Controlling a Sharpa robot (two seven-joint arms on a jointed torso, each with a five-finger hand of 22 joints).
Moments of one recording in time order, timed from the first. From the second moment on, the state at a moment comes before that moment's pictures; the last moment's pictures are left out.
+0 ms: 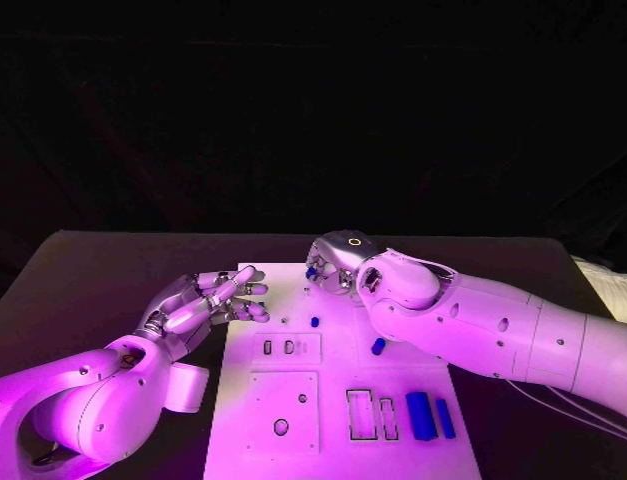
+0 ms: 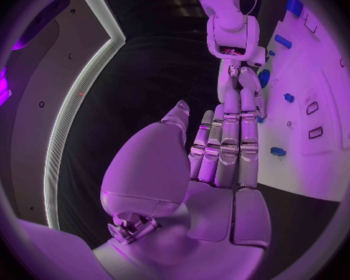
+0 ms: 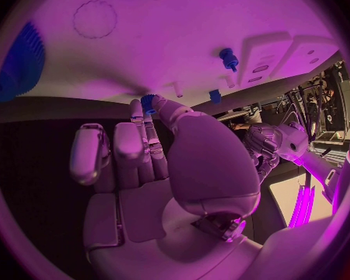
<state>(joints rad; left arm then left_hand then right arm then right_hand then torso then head) 1.15 -1.02 0.00 1.87 0.02 -0.38 0.43 1.37 -0.01 0.08 0.20 0.08 1.00 0.20 0.11 0.07 1.13 0.13 0.09 0.08 1.26 0.07 0.24 0.31 0.17 1.07 0.17 0.47 0.22 1.23 -0.53 0.04 1.30 -1.81 -0.34 -0.28 1.31 -0.13 0.45 0.08 0.09 1.08 0.15 0.07 0.10 1.20 0.08 0.06 0.06 1.47 0.00 1.14 0.91 0.08 1.29 0.10 1.37 1.16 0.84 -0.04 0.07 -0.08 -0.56</state>
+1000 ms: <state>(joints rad) 1.15 -1.03 0.00 1.86 0.02 -0.38 0.42 1.37 -0.01 0.08 0.20 0.08 1.00 0.20 0.11 0.07 1.13 0.13 0.09 0.08 1.26 0.07 0.24 0.31 0.17 1.07 0.17 0.47 0.22 1.25 -0.90 0.05 1.55 -1.56 -0.36 -0.30 1.38 -0.16 0.08 0.24 0.21 0.95 0.13 0.07 0.07 1.42 0.04 0.88 0.87 1.47 -0.03 1.42 1.26 0.06 1.43 0.09 1.49 1.31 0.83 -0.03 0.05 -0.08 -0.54</state>
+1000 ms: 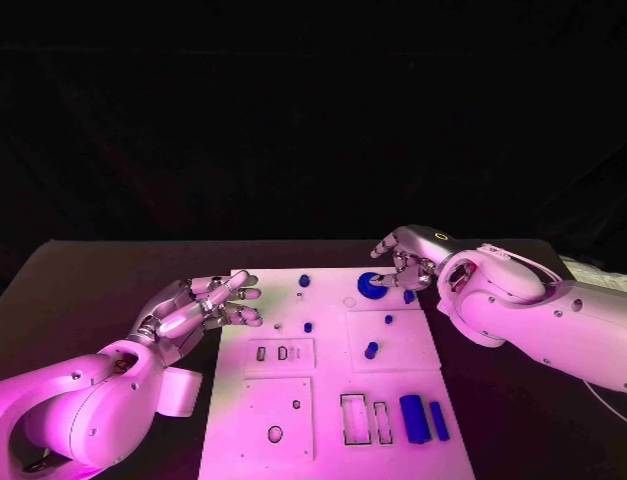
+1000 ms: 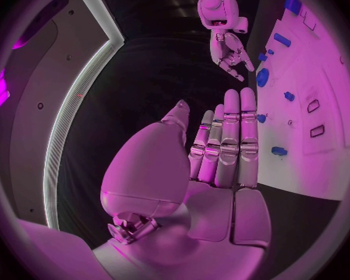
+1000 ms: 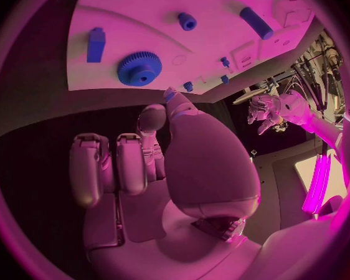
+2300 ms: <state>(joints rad) 1.15 -1.03 0.00 1.85 0.02 -0.37 0.41 1.37 0.00 0.08 0.20 0.08 1.00 0.20 0.11 0.07 1.13 0.13 0.09 0.08 1.26 0.07 0.24 0.32 0.17 1.07 0.17 0.48 0.22 1.24 -0.84 0.05 1.47 -1.51 -0.24 -0.34 1.43 -0.11 0.03 0.28 0.23 0.99 0.14 0.09 0.08 1.44 0.05 1.24 1.29 1.47 -0.03 1.47 1.31 0.05 1.46 0.09 1.51 1.31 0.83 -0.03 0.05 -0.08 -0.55</state>
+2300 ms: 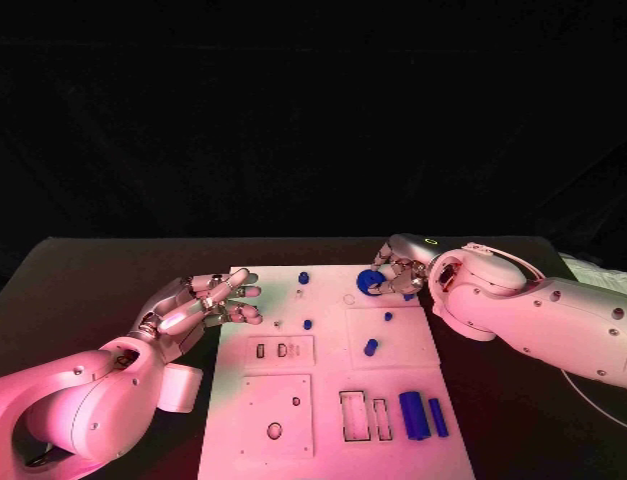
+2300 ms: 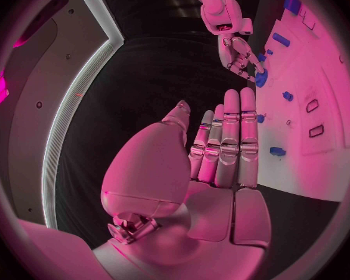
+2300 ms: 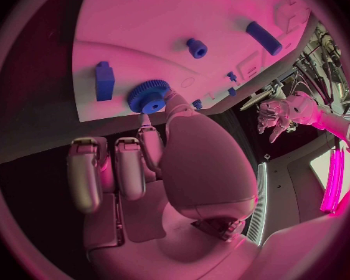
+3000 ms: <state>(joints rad) 1.15 -1.03 0.00 1.85 0.02 -0.36 0.41 1.37 0.00 0.08 0.20 0.08 1.00 0.20 0.11 0.07 1.13 0.13 0.08 0.08 1.26 0.07 0.24 0.32 0.17 1.07 0.17 0.48 0.22 1.24 -0.82 0.06 1.46 -1.56 -0.21 -0.34 1.46 -0.08 0.06 0.24 0.22 1.06 0.12 0.11 0.08 1.45 0.05 1.29 1.31 1.47 -0.03 1.48 1.31 0.05 1.46 0.09 1.52 1.31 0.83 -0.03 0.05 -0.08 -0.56</state>
